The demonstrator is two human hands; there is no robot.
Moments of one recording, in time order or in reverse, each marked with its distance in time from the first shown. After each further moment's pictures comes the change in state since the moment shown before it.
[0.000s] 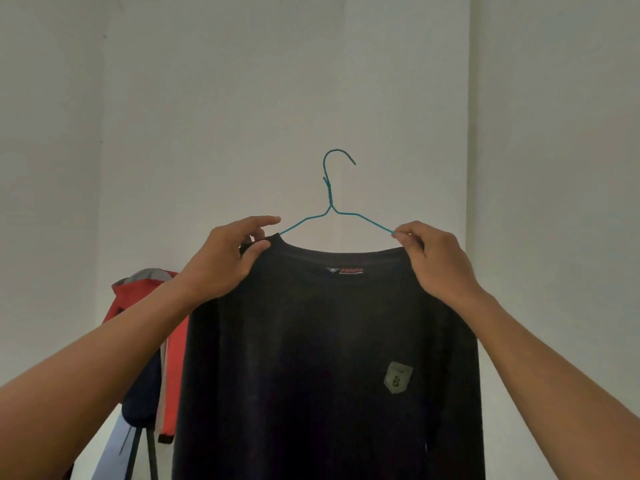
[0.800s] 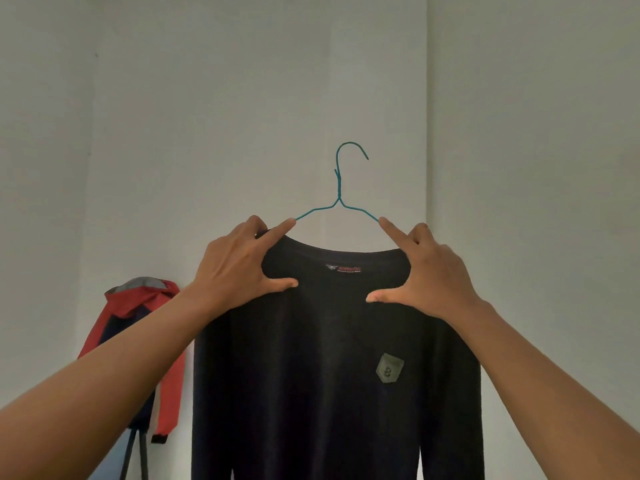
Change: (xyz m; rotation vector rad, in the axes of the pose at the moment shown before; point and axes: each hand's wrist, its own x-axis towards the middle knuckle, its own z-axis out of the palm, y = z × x) left_hand -0.074 0.097 -0.123 0.530 -0.038 0.117; right_hand -0.111 -0.149 -0.106 -0.537 -0.087 -0.136
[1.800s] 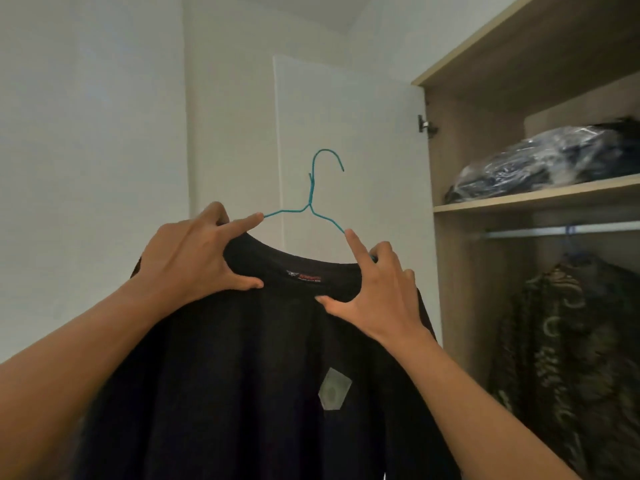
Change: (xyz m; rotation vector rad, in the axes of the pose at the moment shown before) left_hand -0.029 0.327 -0.316 -0.426 0.023 0.287; right_hand -0.319 0.028 -0.432 -0.462 0.130 0.472
